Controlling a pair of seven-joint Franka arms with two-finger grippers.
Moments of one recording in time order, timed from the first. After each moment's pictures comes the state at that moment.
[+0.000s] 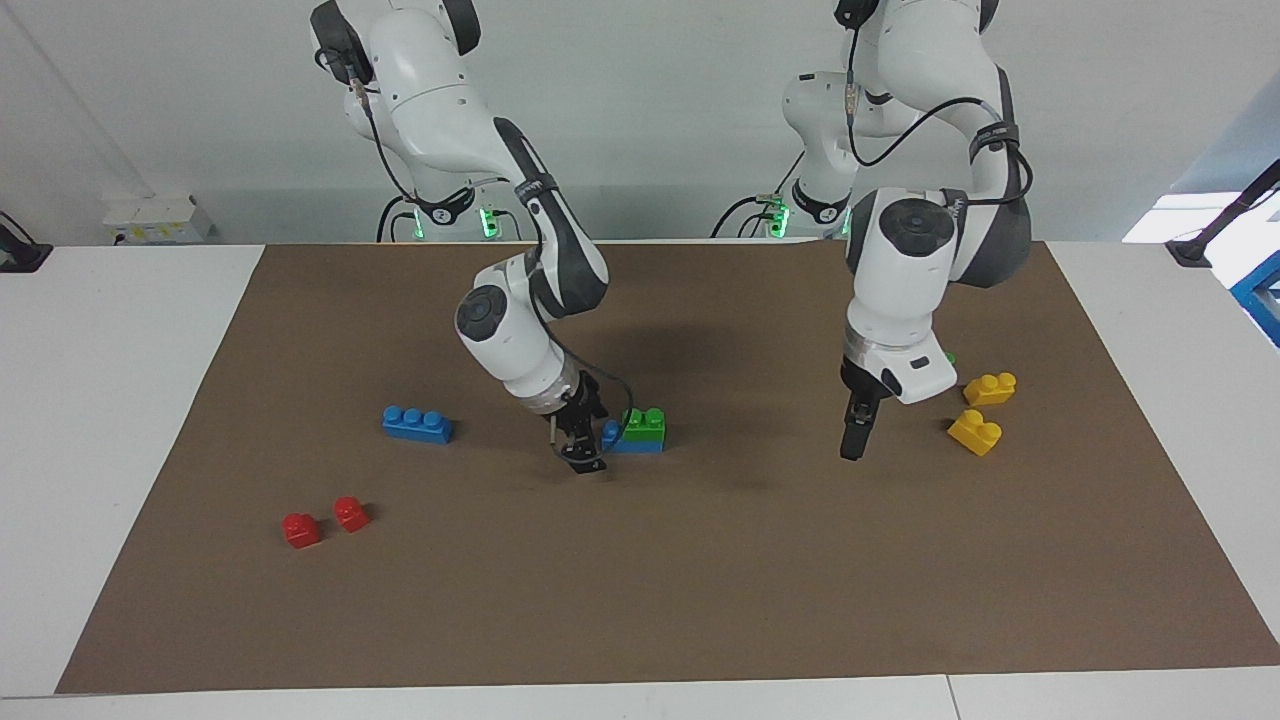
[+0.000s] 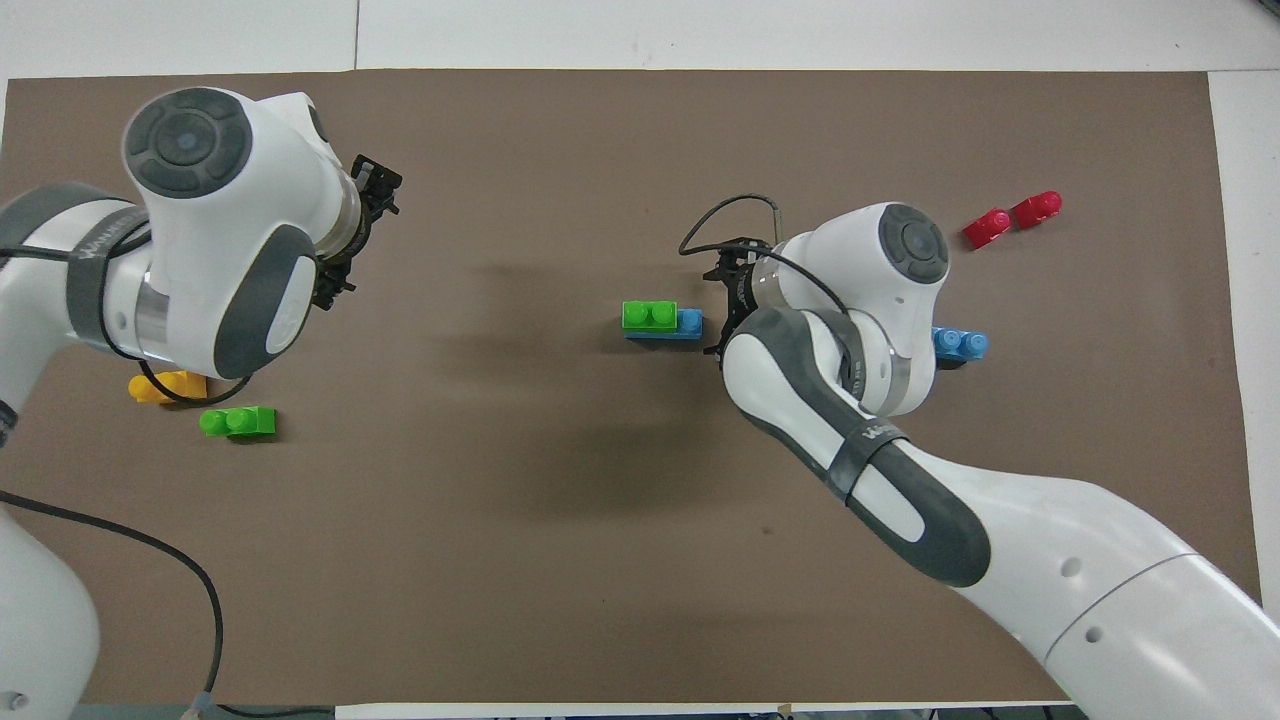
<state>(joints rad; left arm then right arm) -0.16 0.28 -0.11 -1.70 0.14 2.06 -1.26 0.22 0.46 0.14 -1.80 0.44 2.35 1.64</state>
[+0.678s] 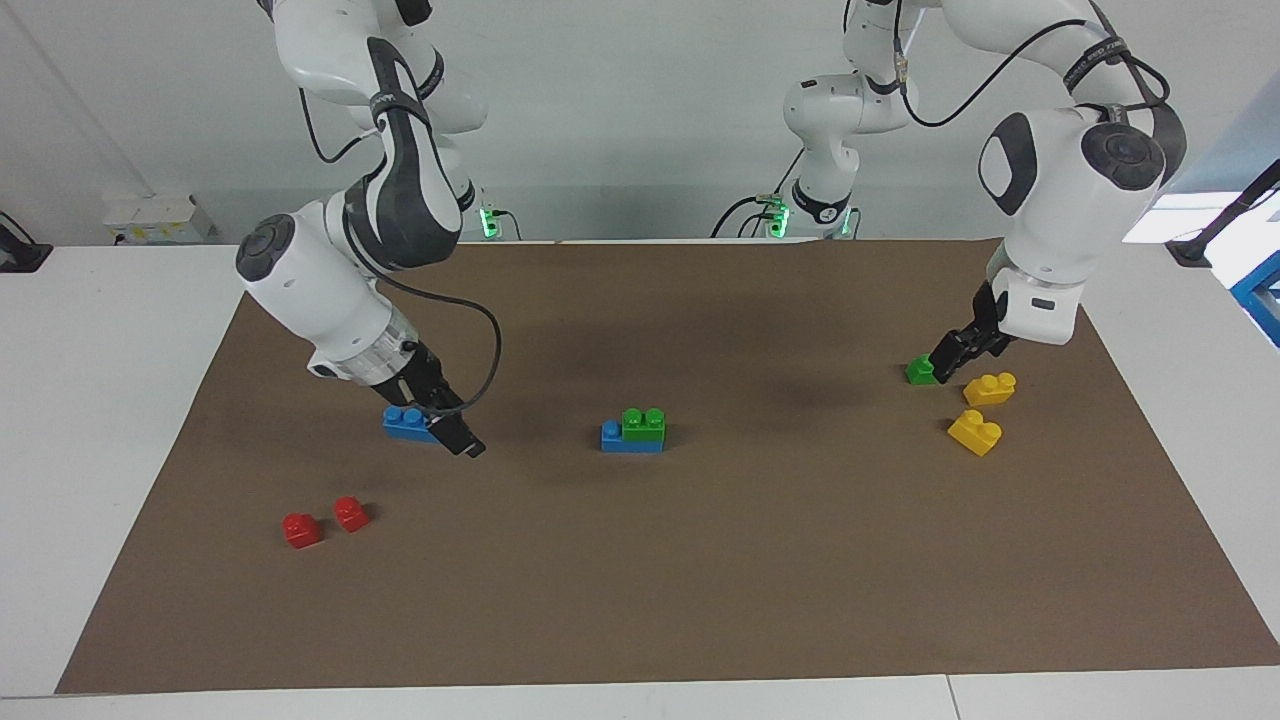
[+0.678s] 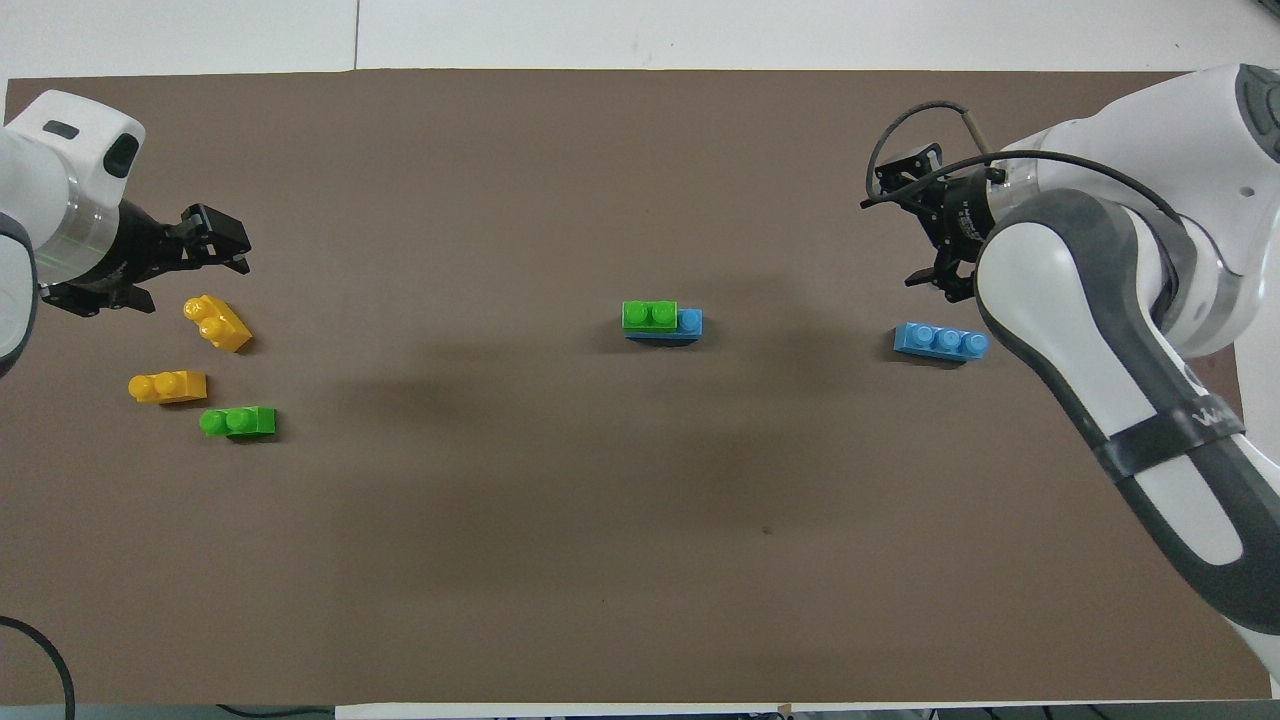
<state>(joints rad) 0.02 0.10 -0.11 -1.70 0.05 1.80 -0.41 -0.03 0.26 0.14 -1.72 0.28 2.07 0.87</state>
